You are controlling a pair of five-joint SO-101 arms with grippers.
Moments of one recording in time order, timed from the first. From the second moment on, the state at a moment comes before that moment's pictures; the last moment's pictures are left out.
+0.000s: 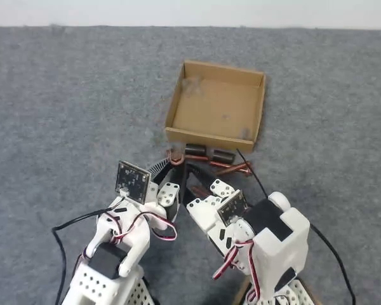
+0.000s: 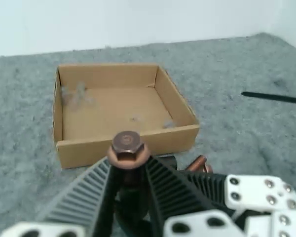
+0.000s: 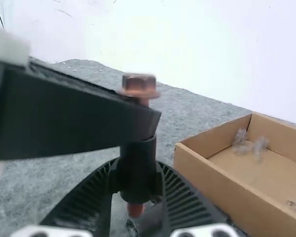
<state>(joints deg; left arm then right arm) 21.3 -103.2 97.2 40.4 12.5 -42.5 17.6 91.6 -98.4 2.8</state>
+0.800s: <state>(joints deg) 21.0 -103.1 97.3 46.5 12.3 -41.4 17.7 91.6 -98.4 2.9</state>
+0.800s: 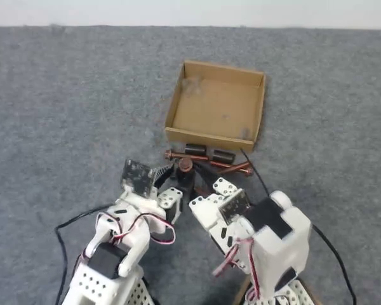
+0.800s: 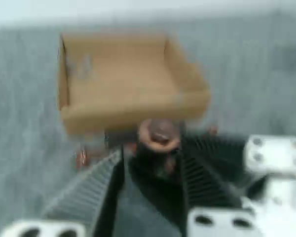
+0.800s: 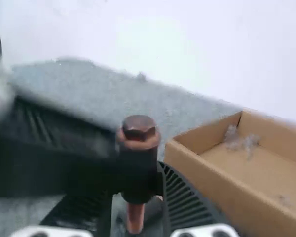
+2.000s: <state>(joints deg) 7.4 -103.2 86.5 46.8 17.9 -38.9 17.6 91.1 -98.9 2.9</state>
